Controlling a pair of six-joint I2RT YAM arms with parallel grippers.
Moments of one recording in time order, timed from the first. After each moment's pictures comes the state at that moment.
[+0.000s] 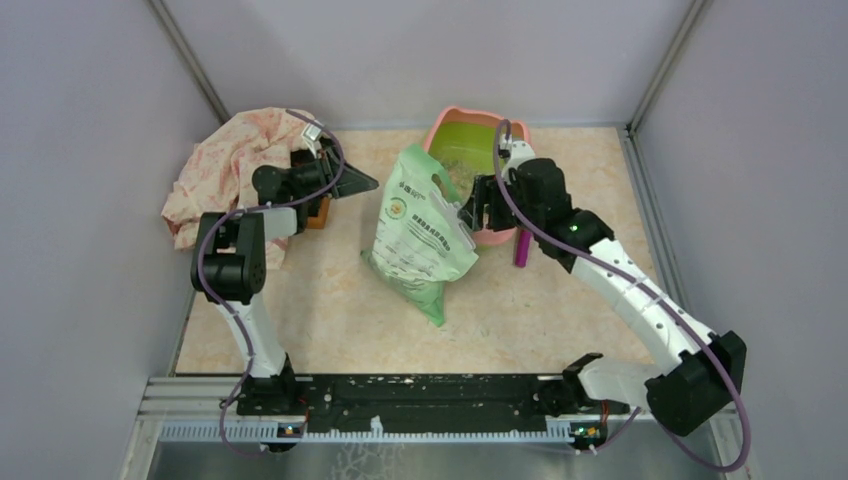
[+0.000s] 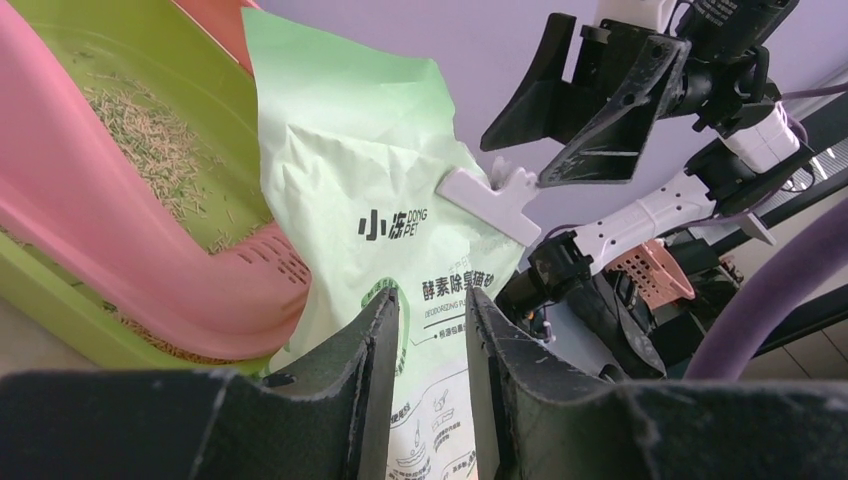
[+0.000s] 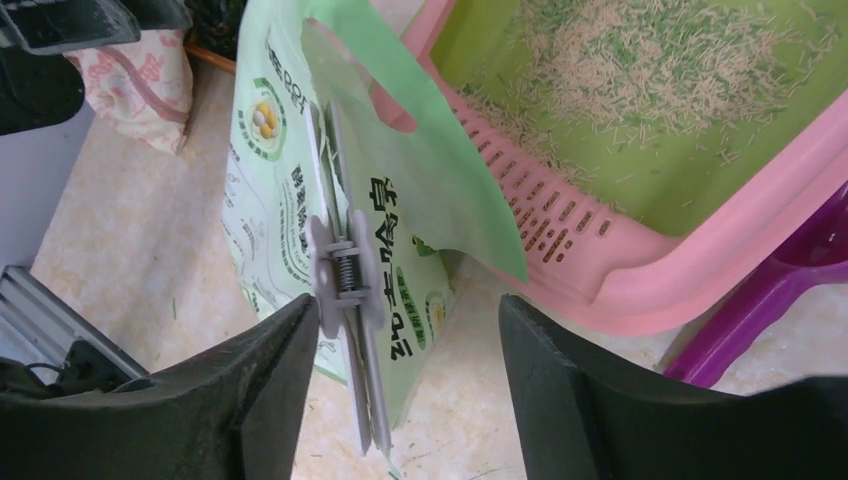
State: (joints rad) left arm -0.06 1.95 1.07 1.54 1.32 -1.35; right arm 0.54 1.20 1.11 -0.42 -0.10 0.34
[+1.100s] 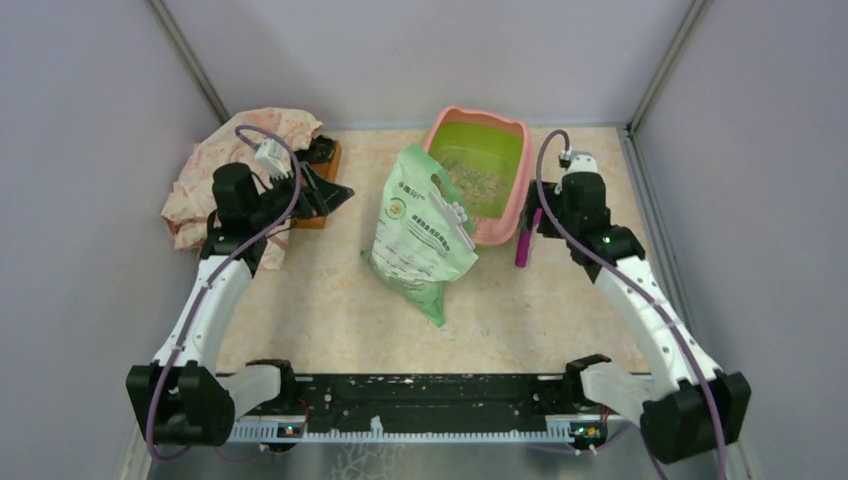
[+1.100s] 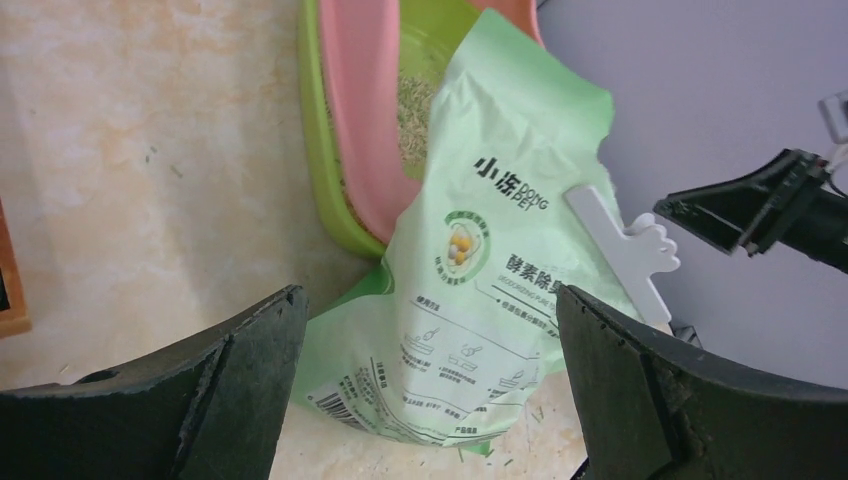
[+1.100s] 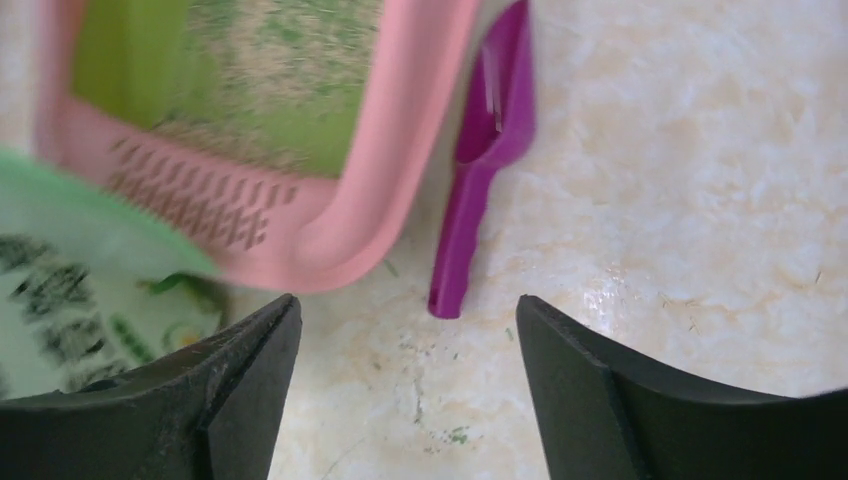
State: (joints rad) left arm -0.04 1.11 0.92 -0.04 0.65 -0.48; right arm 0.31 1.00 0.98 -0.53 0.12 0.29
